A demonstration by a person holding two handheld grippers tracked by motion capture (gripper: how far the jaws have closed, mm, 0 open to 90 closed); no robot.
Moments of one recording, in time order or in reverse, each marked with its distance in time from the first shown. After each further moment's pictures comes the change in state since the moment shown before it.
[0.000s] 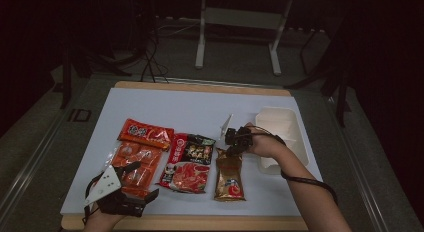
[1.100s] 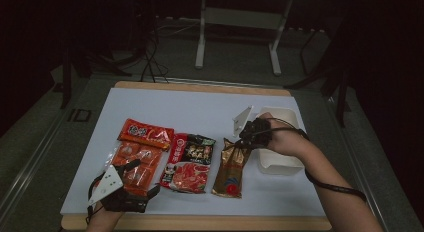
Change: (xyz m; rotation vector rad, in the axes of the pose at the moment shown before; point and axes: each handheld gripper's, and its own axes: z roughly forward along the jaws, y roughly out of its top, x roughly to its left) left arm 0.005 -0.011 0.009 -0.050 0.051 -0.011; right arm 0.046 -0.004 -0.109 -0.115 -0.116 -0.133
